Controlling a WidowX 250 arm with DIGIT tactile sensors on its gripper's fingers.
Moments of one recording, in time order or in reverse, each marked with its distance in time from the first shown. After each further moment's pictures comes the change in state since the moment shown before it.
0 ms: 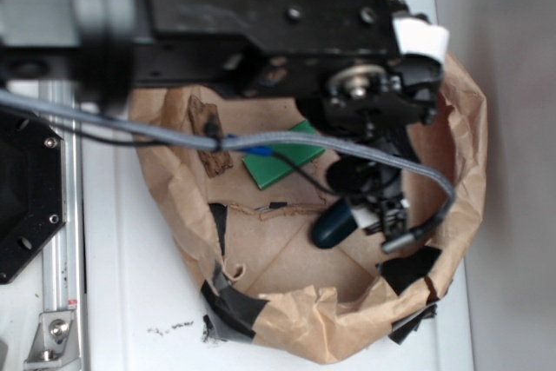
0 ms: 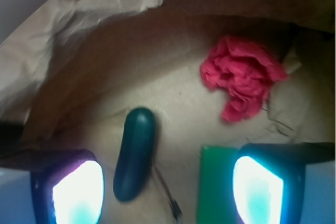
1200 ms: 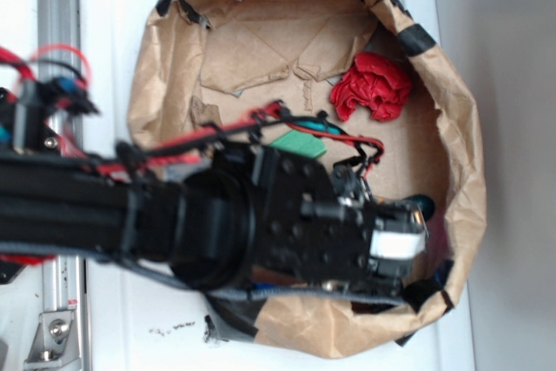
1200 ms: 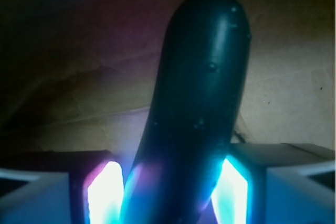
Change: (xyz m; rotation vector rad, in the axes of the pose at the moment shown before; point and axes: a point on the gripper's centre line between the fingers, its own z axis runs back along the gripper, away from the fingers) arm -0.020 -0.042 -0.084 0.043 -0.118 -0.214
